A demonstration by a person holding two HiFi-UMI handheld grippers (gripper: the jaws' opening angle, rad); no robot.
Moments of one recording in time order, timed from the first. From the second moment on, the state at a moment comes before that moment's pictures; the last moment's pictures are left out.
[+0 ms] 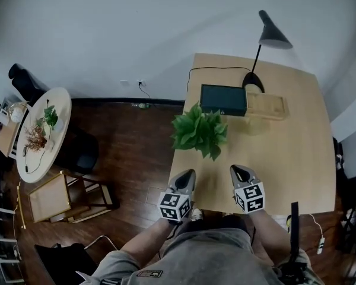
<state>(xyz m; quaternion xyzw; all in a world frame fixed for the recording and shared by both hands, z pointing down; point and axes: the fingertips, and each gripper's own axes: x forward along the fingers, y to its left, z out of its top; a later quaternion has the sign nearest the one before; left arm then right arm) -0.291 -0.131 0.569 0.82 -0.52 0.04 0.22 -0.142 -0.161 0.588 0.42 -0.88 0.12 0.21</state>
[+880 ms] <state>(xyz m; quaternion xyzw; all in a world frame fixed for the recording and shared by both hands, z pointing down) -0.281 -0.211 0.673 0.74 -0.63 0.13 0.20 -0.181 -0.287 0.693 0.04 -0.95 0.04 0.30</state>
